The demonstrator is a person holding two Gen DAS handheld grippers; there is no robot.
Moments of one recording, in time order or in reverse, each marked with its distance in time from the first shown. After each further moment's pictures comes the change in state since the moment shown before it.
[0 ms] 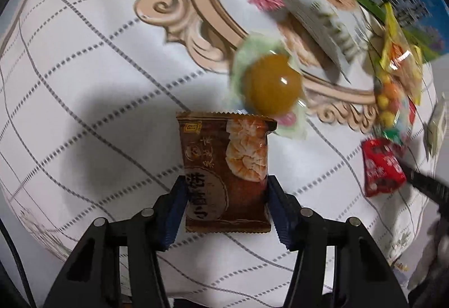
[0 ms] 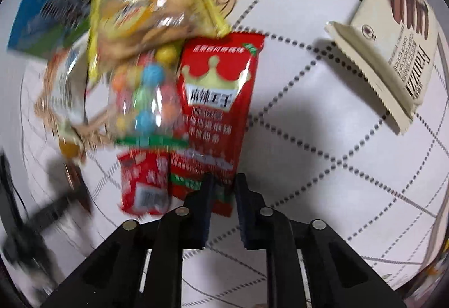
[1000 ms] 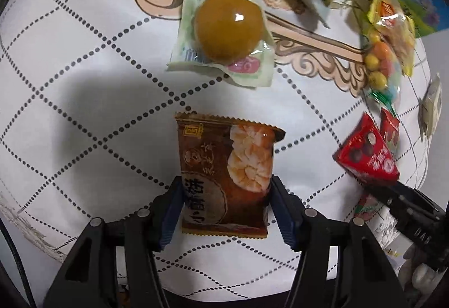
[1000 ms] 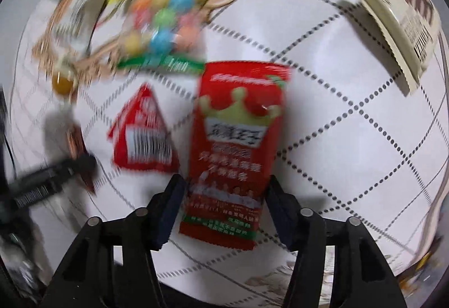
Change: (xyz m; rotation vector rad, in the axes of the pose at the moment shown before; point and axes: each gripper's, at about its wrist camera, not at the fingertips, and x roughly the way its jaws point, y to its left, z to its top) left arm 0.032 -0.021 -0.016 0.001 0.104 -0.075; right arm -0.006 -0.014 -0.066 -0.135 0.054 -0.105
